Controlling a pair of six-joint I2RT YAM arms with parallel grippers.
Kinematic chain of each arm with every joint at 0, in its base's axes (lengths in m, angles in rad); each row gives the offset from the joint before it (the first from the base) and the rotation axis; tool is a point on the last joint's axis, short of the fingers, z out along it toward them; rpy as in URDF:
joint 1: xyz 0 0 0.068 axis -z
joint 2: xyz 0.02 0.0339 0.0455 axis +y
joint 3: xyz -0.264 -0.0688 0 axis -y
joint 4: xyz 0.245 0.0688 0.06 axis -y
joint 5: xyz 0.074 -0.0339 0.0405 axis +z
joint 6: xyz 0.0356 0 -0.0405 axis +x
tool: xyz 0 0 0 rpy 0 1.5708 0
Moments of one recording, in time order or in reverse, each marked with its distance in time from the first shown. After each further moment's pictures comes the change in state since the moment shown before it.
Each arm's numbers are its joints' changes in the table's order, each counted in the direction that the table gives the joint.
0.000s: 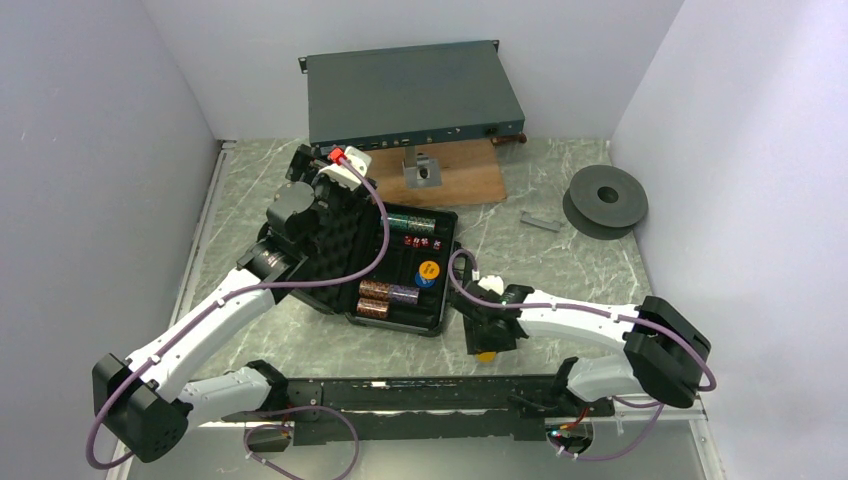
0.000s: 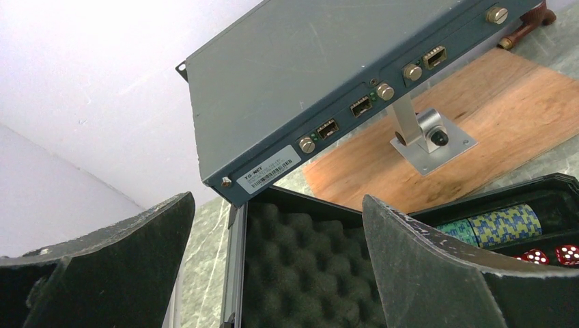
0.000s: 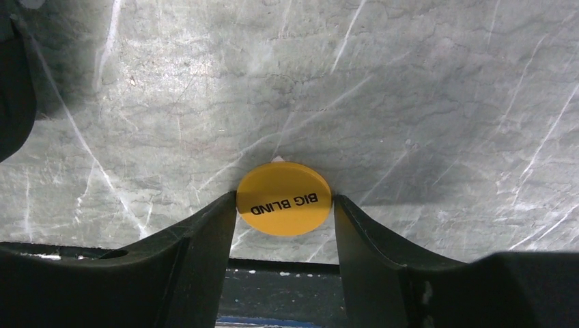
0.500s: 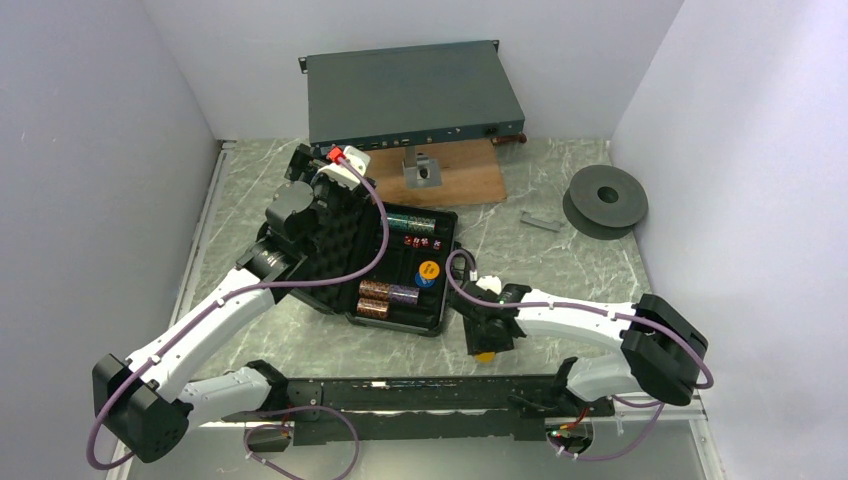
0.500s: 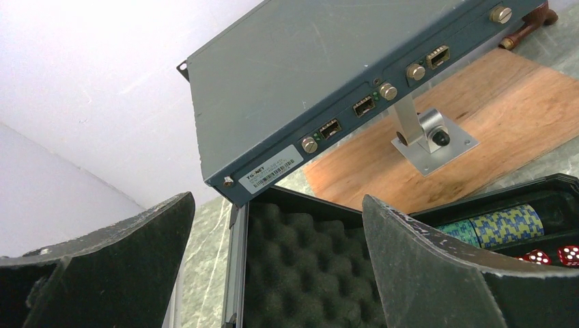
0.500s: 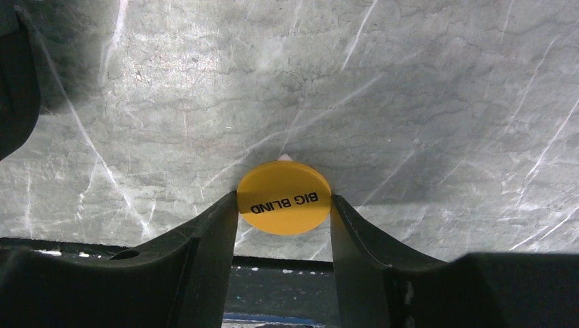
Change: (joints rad) left arm -0.010 0.000 0.000 0.000 -0.008 -0.002; right arm -0.008 0.018 0.013 -0.005 0.008 -0.007
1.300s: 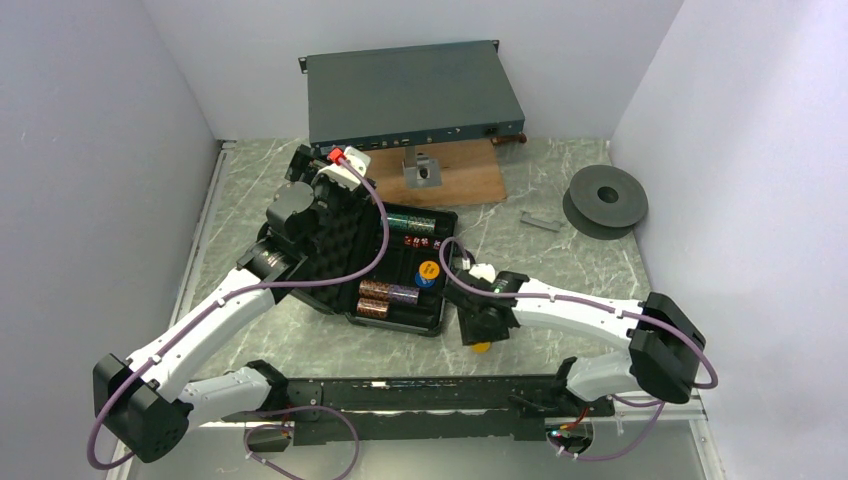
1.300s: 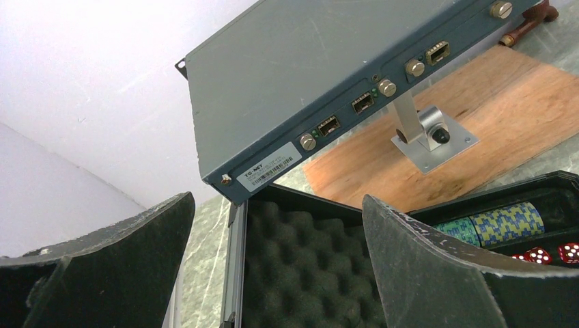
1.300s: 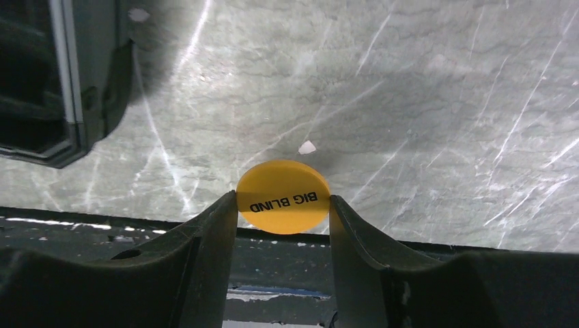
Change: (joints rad) left arm 0.000 0.000 -0.006 0.001 0.000 0.001; right arm -0.016 0.004 0.144 -0.135 -0.034 -0.011
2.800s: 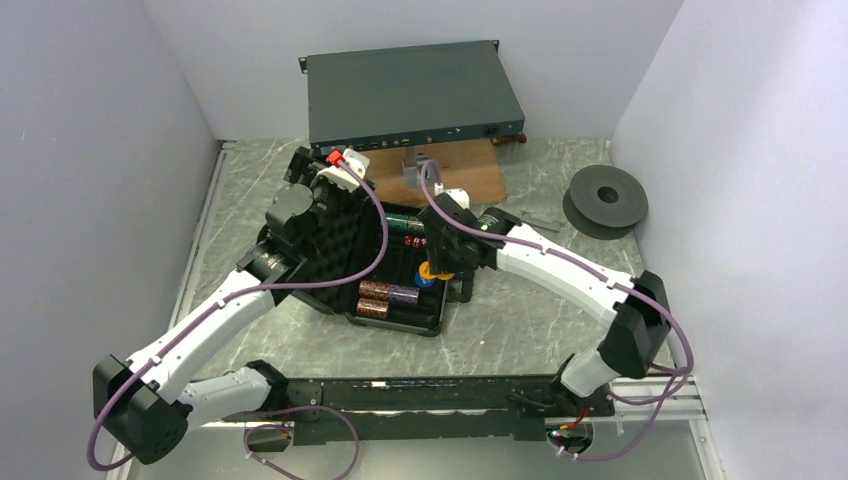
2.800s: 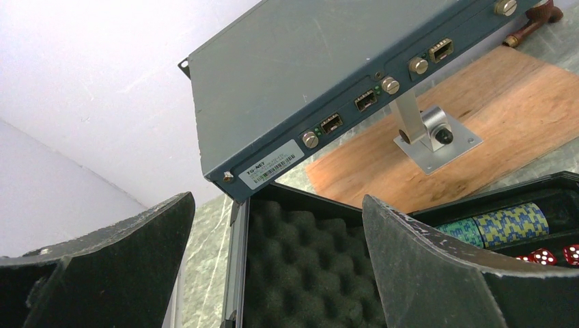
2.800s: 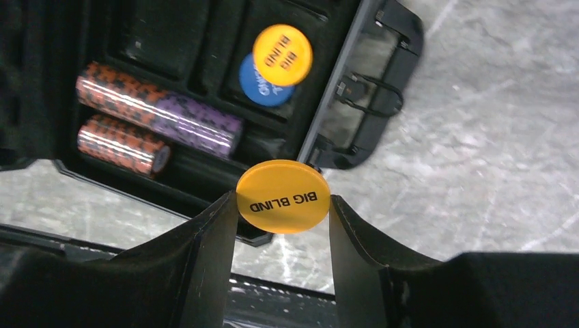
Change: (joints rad) left arm -0.002 -0.008 -0.021 0.022 0.004 0.008; right arm 0.130 0.180 0.549 -0.067 -0.072 -0.194
